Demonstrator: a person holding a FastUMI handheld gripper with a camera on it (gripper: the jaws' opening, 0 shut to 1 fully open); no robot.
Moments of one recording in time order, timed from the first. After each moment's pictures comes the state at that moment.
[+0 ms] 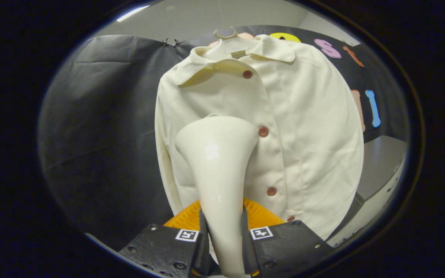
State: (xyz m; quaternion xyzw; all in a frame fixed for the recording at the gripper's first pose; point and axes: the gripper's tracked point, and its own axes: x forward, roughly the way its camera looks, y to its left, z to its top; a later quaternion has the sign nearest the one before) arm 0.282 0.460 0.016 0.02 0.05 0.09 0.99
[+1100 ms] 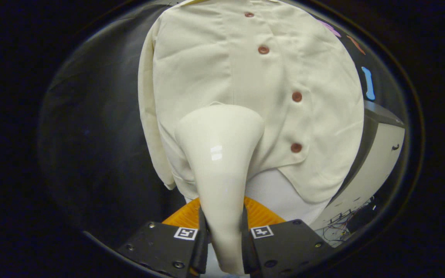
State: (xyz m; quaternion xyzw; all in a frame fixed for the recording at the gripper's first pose) arm 0.277 0.432 -0.188 -0.01 0.25 0.03 0.97
